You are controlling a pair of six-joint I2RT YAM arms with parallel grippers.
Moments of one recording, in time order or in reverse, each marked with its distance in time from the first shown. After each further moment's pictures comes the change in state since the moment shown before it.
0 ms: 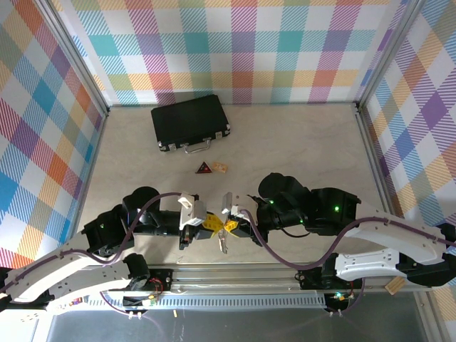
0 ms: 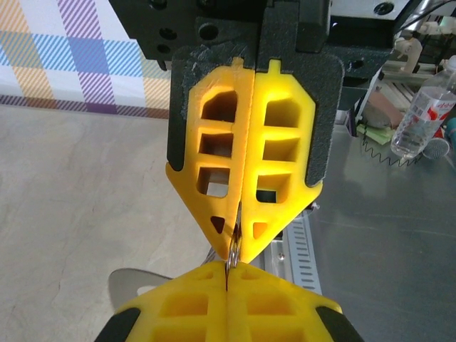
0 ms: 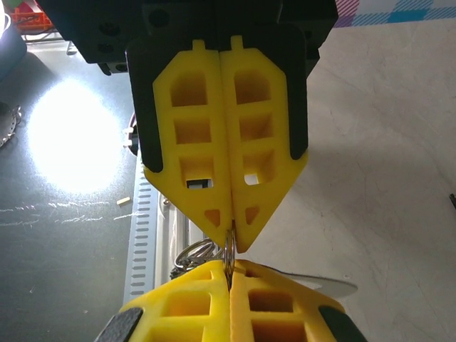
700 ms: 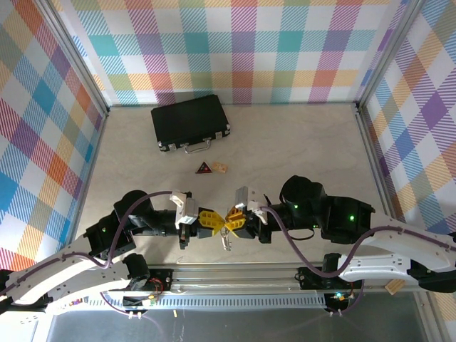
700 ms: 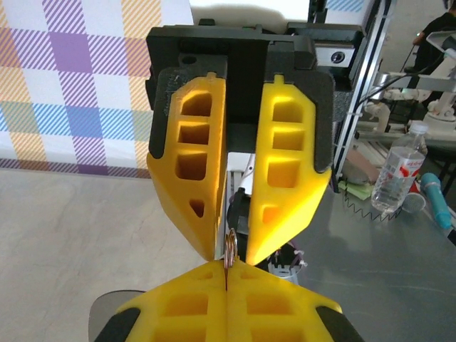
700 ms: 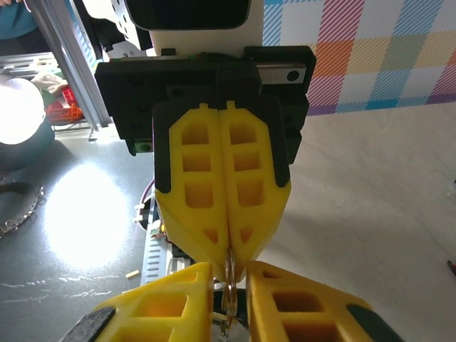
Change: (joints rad) left arm 0.000 -0.050 -0.080 0.244 0.052 -0.091; right arm 0.001 -0.145 -0.145 0.269 -0.014 0.087
